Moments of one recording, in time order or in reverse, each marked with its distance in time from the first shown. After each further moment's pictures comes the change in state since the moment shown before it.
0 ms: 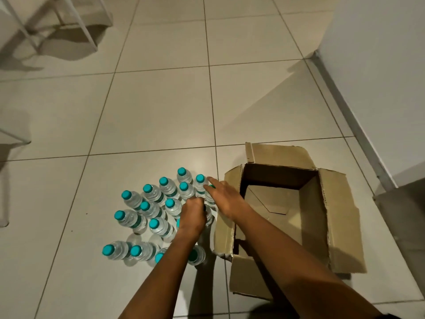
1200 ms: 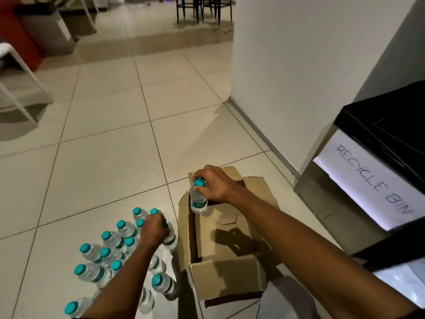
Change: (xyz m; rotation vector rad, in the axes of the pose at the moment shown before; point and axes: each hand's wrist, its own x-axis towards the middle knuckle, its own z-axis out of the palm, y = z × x) left_hand -0.007 0.047 -0.046 0.063 -0.040 0.079; right_hand -0.147 0.059 -0.156 0.432 0.416 0.180
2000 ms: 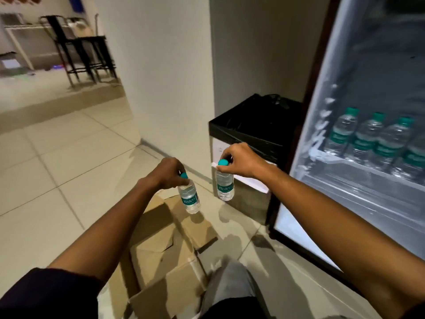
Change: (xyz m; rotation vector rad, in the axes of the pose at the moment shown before) left_hand -0.088 0.346 -0.107 0.126 -0.161 0.947; right_hand -0.264 0.068 -0.214 -0.178 0.457 0.428
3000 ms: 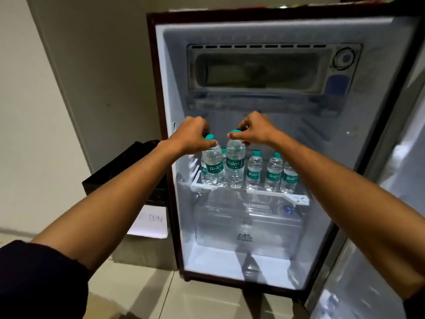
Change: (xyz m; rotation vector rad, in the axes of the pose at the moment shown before) left_hand 0.052 0.406 -0.061 -0.091 0.194 0.803; right_hand -0.172 0.105 -0.304 -0.119 0.470 0.502
